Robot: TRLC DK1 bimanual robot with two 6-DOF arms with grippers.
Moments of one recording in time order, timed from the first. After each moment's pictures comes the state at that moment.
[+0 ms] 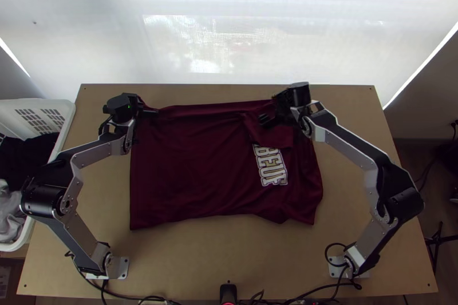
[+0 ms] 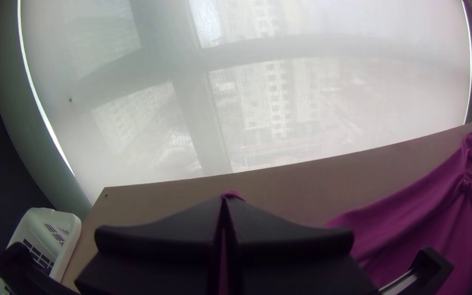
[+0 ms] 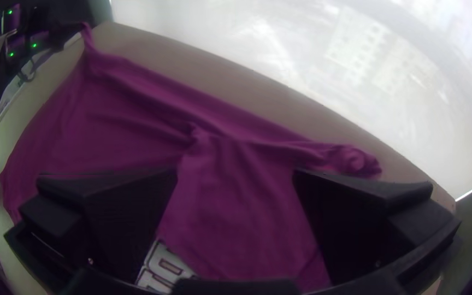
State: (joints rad) left arm -0.10 1.83 1.04 0.51 -0.24 0.14; right arm 0.41 1.84 1.37 -0.23 -0.10 -0.15
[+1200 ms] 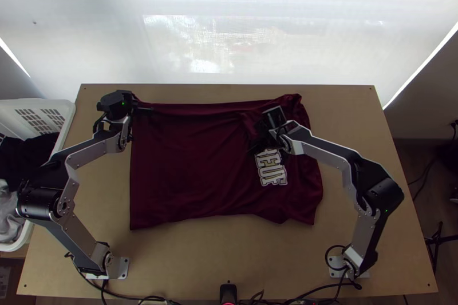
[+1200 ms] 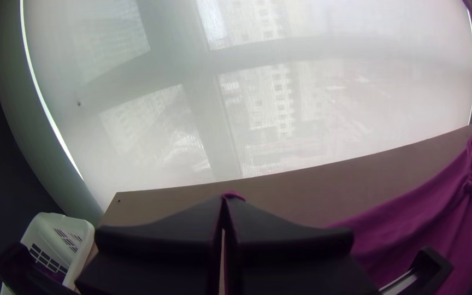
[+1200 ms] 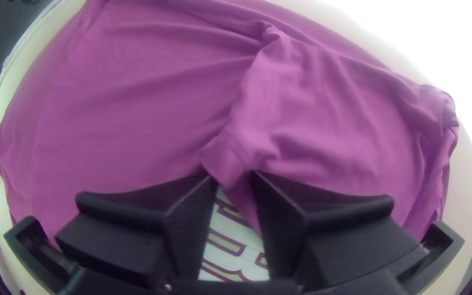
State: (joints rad) left arm -0.06 1.81 1.07 0.48 -0.24 0.17; right arm 0.54 1.96 1.27 -0.25 -0.10 -0.12
